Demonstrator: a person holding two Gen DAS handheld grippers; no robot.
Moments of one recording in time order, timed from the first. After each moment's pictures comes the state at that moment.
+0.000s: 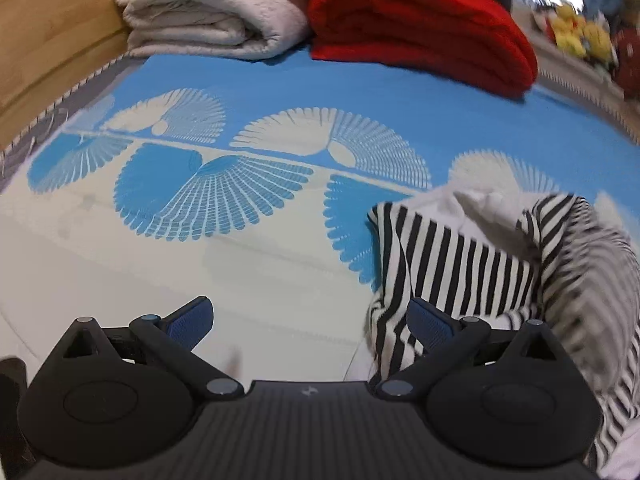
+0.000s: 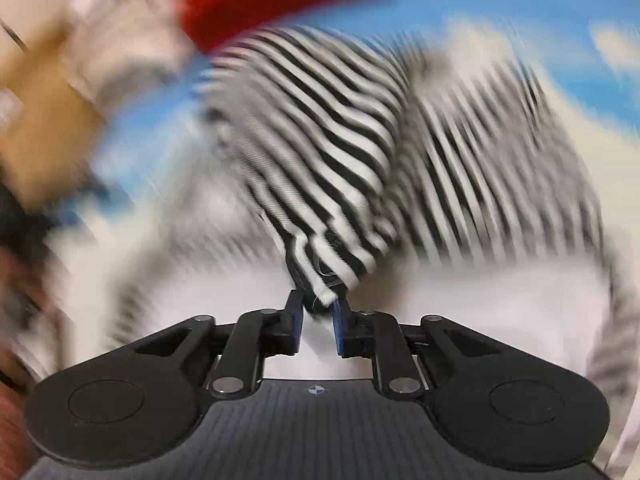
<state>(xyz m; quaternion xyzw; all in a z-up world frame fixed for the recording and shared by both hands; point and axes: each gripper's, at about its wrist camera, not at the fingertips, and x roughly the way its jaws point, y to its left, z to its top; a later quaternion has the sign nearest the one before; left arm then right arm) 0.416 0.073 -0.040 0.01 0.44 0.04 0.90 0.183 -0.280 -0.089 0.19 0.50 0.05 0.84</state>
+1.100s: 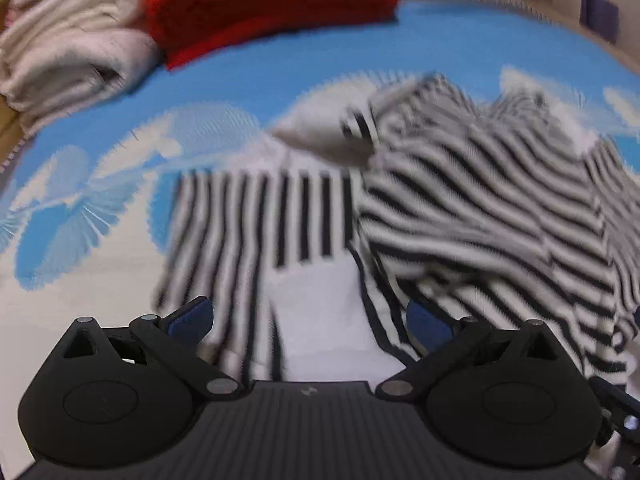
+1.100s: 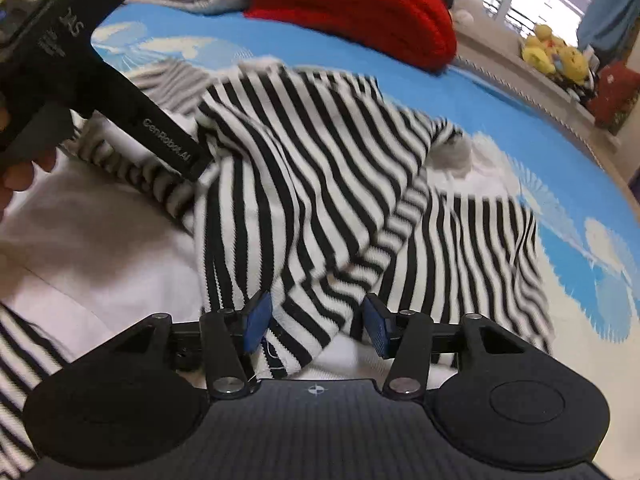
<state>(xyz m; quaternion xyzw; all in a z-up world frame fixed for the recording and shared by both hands) 0.397 -0.068 -0.093 0.13 0.42 -0.07 0.89 0.232 -0.249 -0.096 -0.13 0.40 0.06 0.90</state>
